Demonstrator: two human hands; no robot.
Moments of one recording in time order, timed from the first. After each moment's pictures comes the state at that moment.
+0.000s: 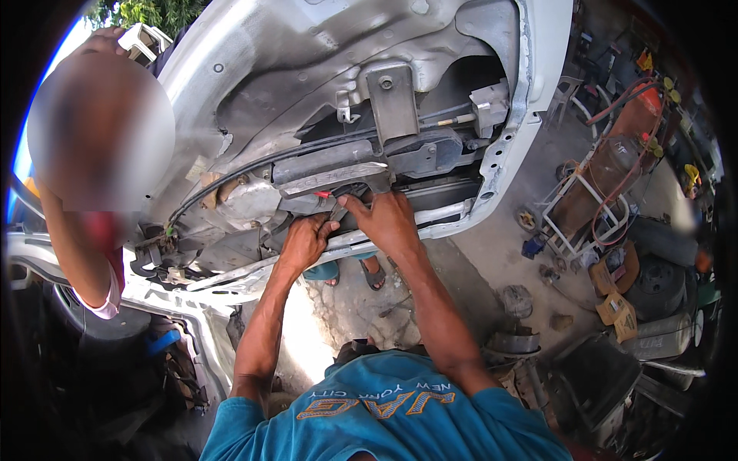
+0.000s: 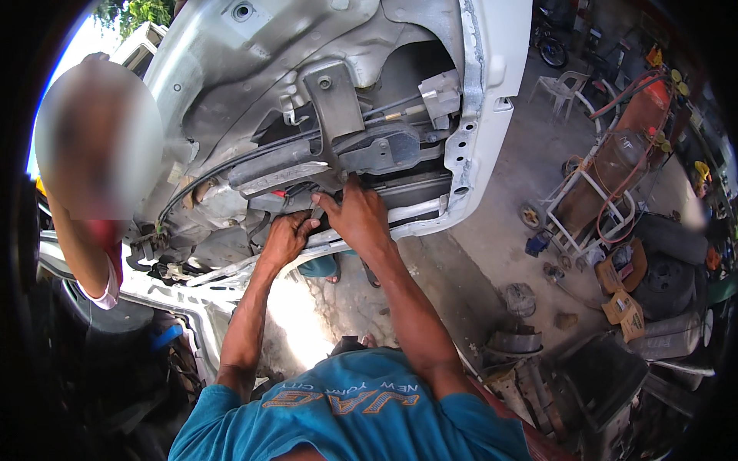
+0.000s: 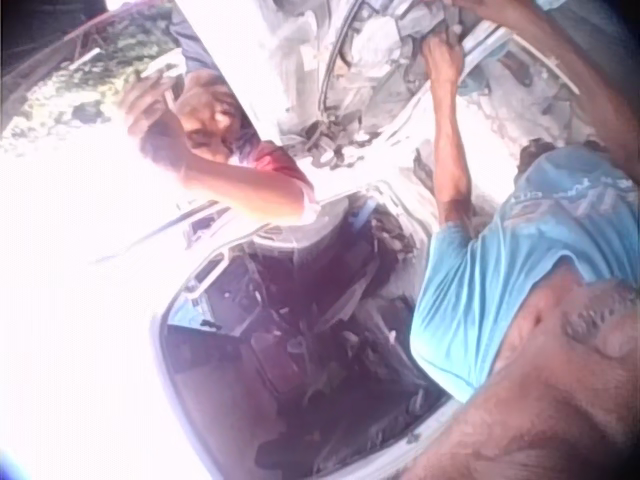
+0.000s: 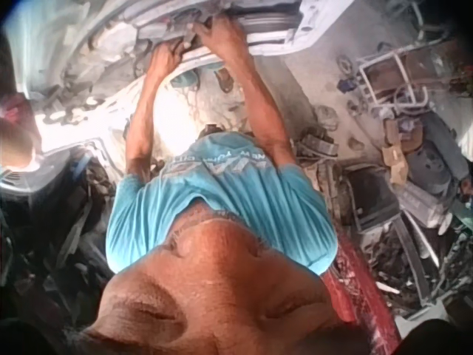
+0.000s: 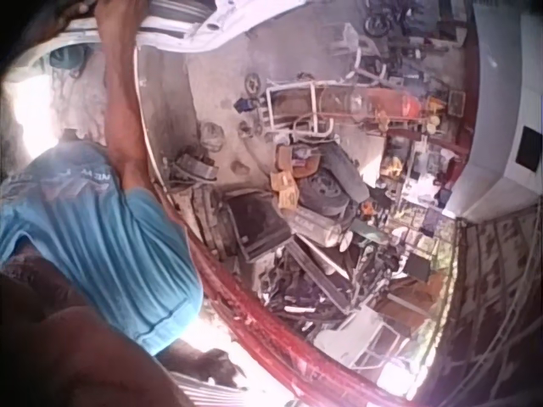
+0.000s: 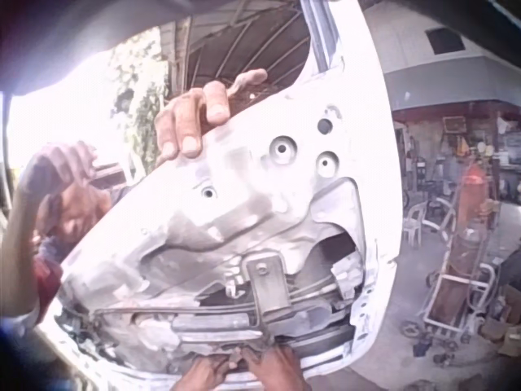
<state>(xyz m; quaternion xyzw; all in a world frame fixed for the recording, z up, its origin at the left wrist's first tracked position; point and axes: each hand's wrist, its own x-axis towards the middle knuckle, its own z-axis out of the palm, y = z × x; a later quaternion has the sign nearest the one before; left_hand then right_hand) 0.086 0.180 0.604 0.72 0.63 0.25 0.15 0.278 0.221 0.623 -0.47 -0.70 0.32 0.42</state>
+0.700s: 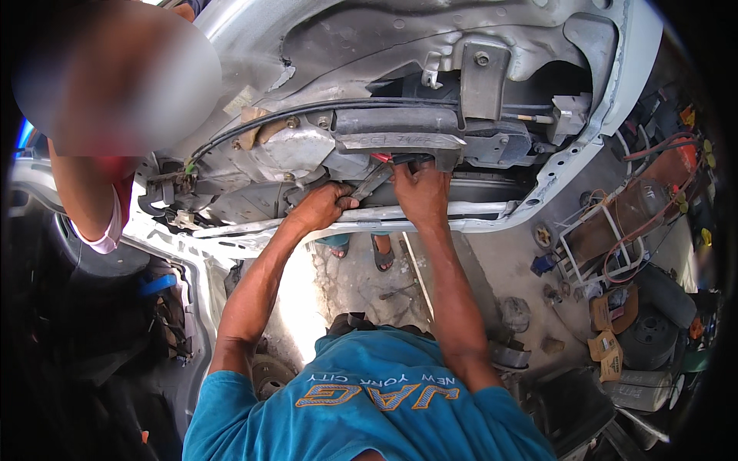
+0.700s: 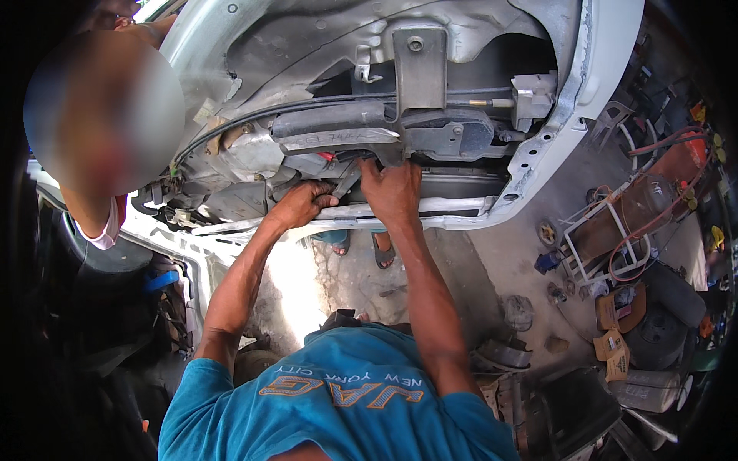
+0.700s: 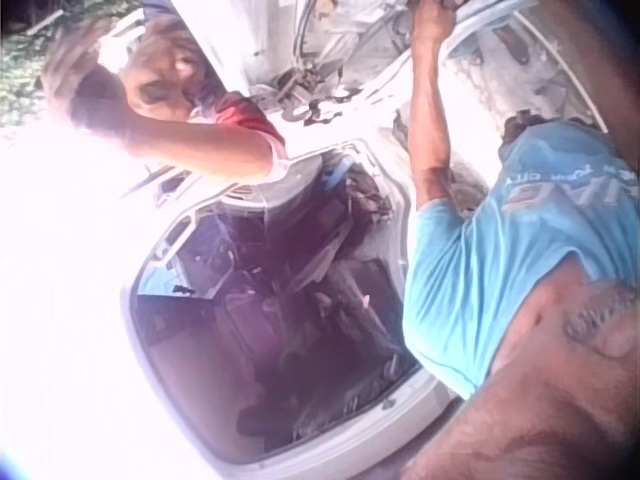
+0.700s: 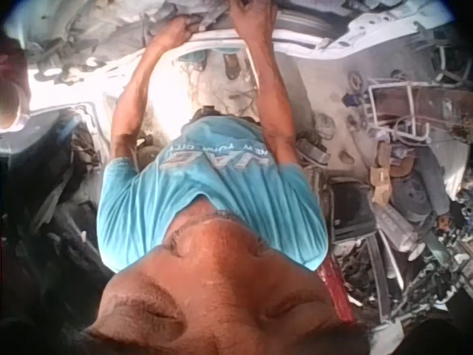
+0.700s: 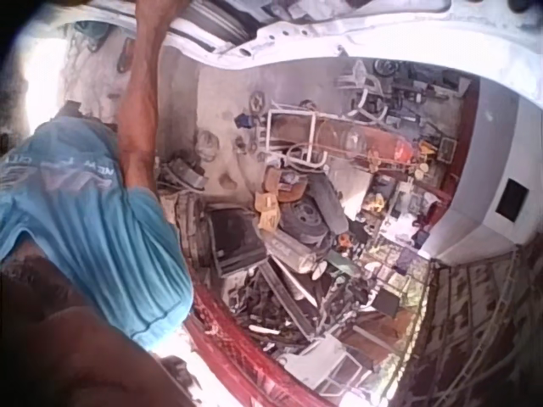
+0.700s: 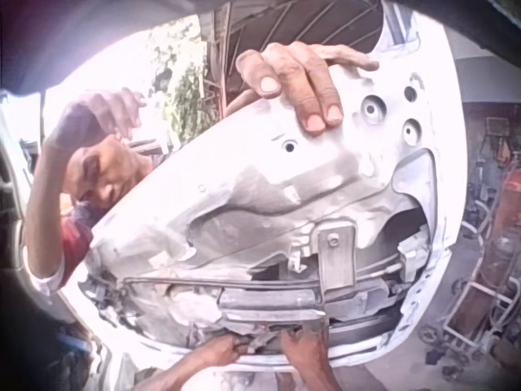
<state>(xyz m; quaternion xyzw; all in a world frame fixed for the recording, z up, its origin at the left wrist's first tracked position) 0.050 0.183 0.593 0.70 0.65 0.17 0.25 0.258 0.239 0.596 -0.46 -0.71 0.27 0.47</state>
